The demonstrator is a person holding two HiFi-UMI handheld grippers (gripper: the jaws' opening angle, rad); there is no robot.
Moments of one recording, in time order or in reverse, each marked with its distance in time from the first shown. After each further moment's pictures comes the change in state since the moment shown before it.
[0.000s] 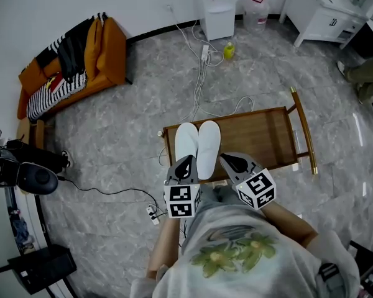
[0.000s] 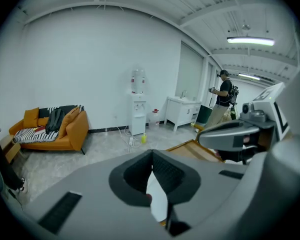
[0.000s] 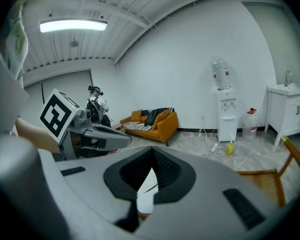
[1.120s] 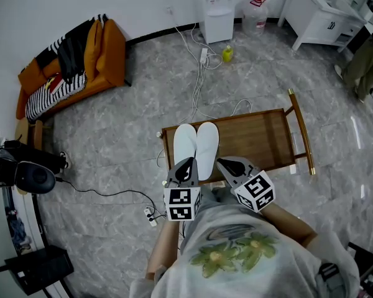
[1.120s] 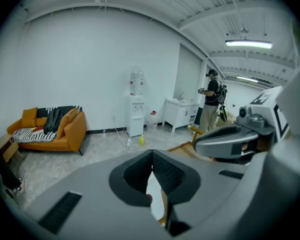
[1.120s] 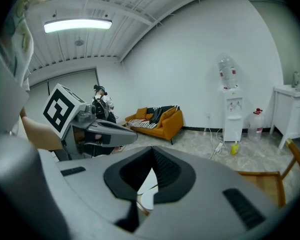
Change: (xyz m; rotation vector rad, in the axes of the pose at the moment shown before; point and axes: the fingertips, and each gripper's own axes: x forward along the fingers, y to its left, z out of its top) left arm -0.011 -0.009 0.009 -0.006 -0.022 -0.023; right arm -0.004 0.018 0.001 -0.029 0.032 0.058
